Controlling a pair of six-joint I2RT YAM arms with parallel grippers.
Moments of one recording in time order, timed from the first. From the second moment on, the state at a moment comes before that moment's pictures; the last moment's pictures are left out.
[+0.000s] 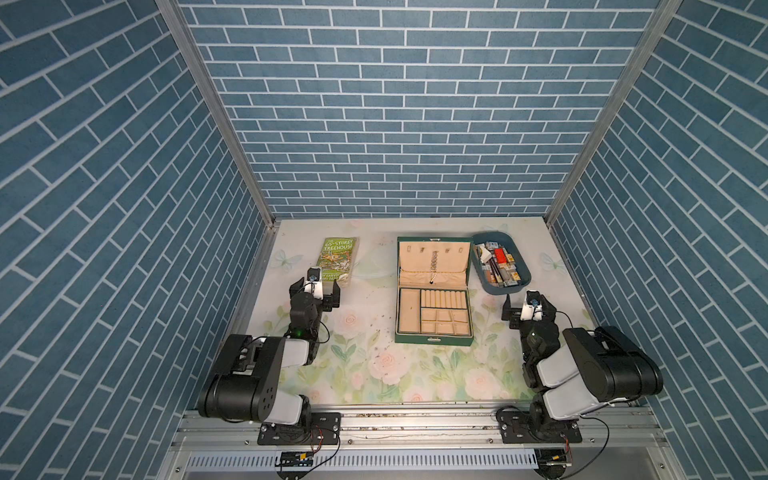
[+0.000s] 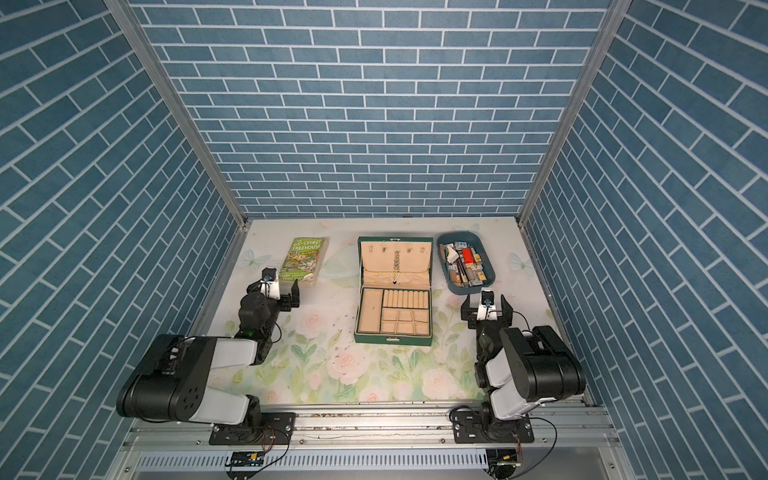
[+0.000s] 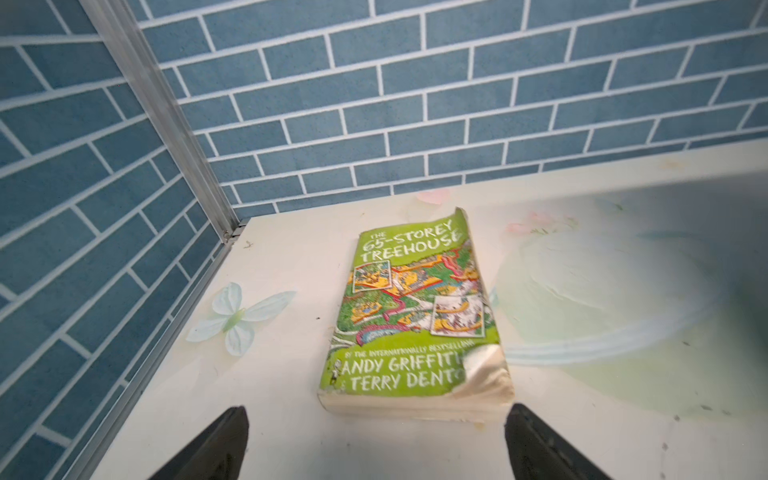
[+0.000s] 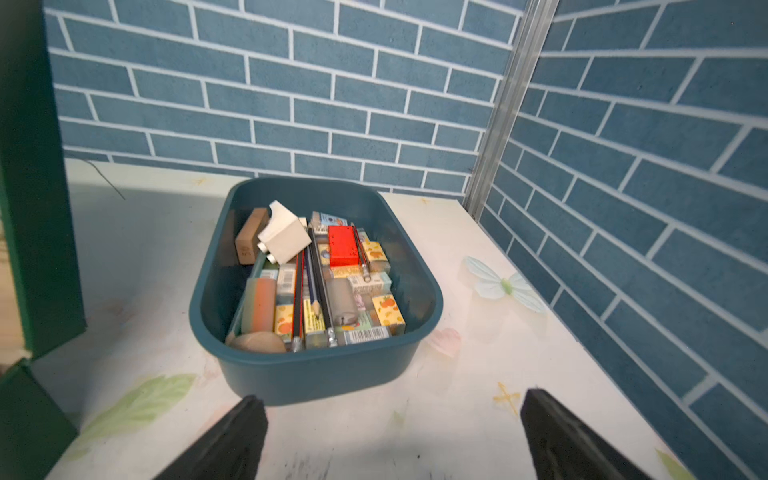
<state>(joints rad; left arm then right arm) -0.06 1.47 0.27 1.03 -0.11 0.08 0.13 1.54 0.04 1.43 0.23 -0.14</state>
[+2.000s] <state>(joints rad) -0.04 1.51 0.20 1.20 -0.20 -0.02 0.08 1.54 0.19 1.26 0.23 -0.08</state>
